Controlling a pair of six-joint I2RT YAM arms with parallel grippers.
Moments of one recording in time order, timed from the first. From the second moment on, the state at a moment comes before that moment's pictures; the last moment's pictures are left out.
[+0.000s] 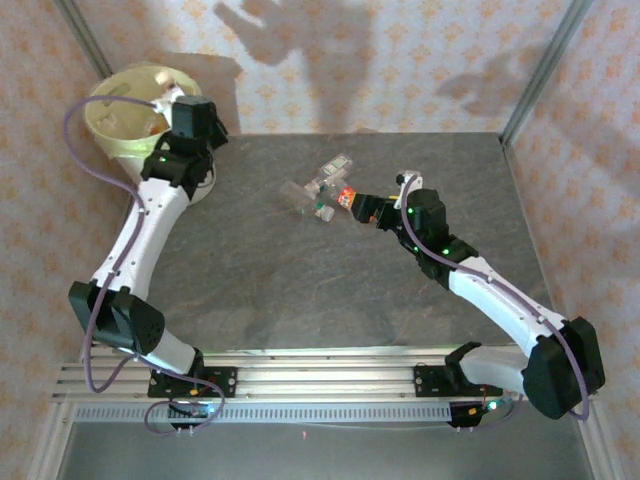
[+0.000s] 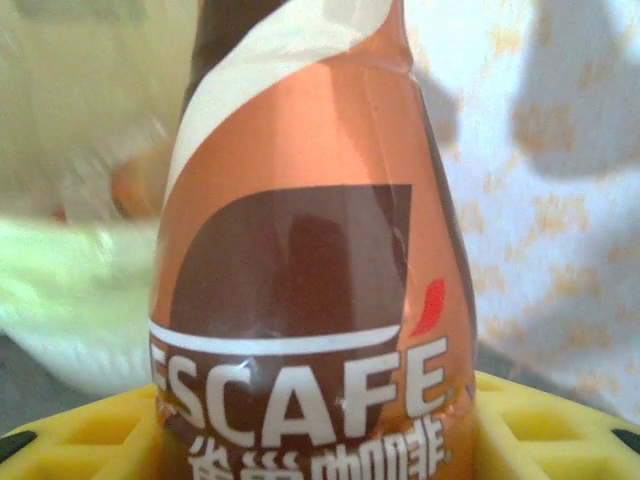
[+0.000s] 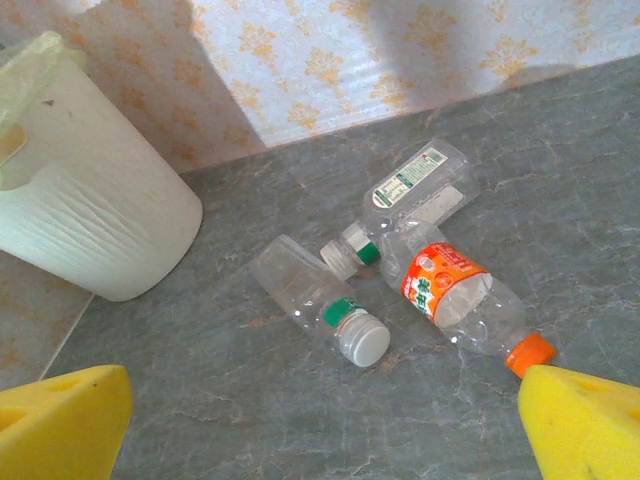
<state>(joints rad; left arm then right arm) -0.14 1.53 1.67 -0.59 -0.46 -0.56 0.49 1.17 0.81 0.03 -0.02 0.51</state>
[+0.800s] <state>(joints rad) 0.10 1.83 2.00 -0.51 -0.54 -0.58 0.50 1.06 0.75 0.04 0.10 0.51</state>
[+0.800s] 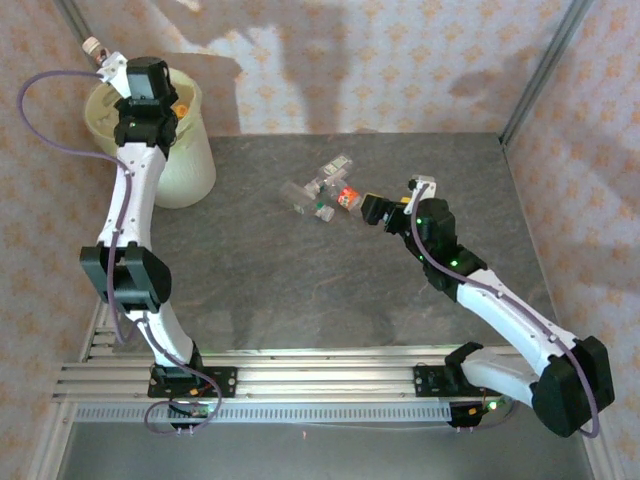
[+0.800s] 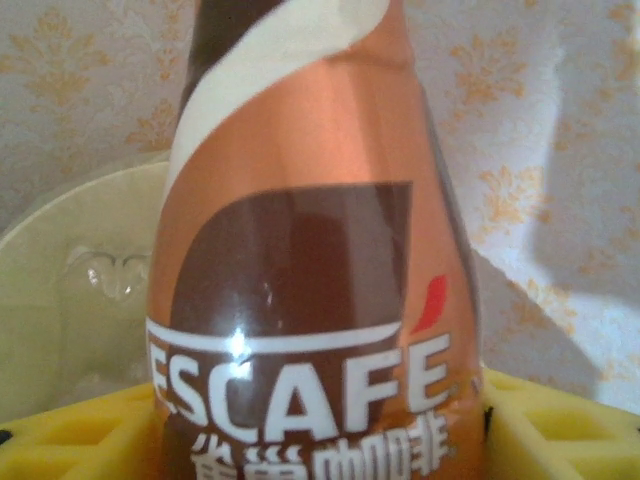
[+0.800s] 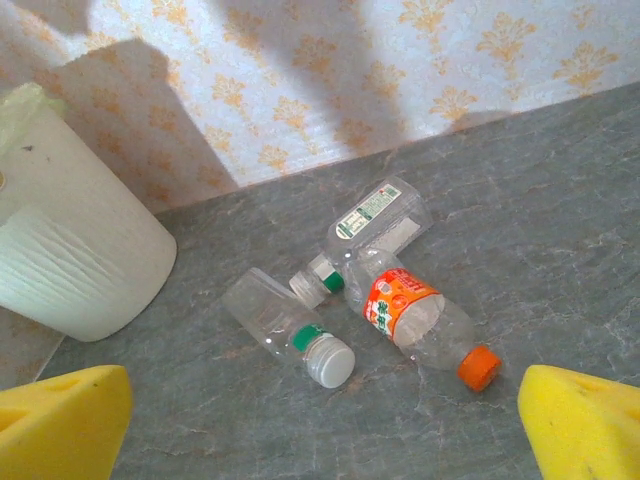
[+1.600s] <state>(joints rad) 0.10 1.83 2.14 -0.70 -0.27 -0.66 0.49 1.12 0.72 0.00 0.21 0.55</state>
